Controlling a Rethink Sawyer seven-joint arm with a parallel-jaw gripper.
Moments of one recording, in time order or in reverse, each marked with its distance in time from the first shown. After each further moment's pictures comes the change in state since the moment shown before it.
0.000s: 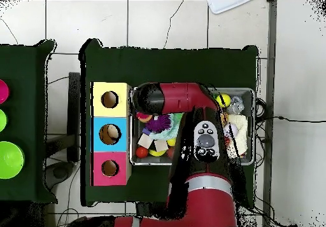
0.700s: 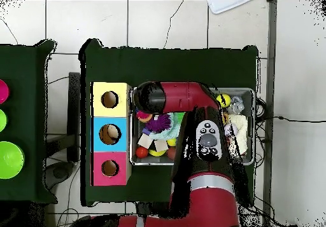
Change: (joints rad) arm -0.013 0.000 0.019 0.000 0.011 0.000 0.000
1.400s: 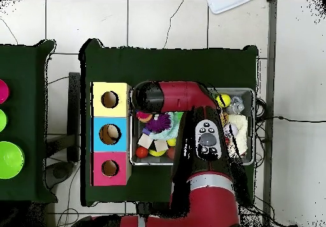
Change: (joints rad) arm -0.005 -0.005 0.023 0.007 0.007 0.000 0.000
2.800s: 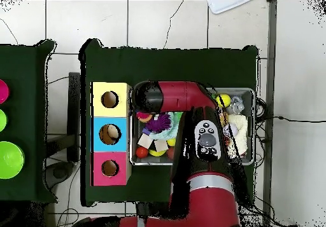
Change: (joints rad) arm 0.001 -0.005 0.003 0.008 0.011 0.010 0.000
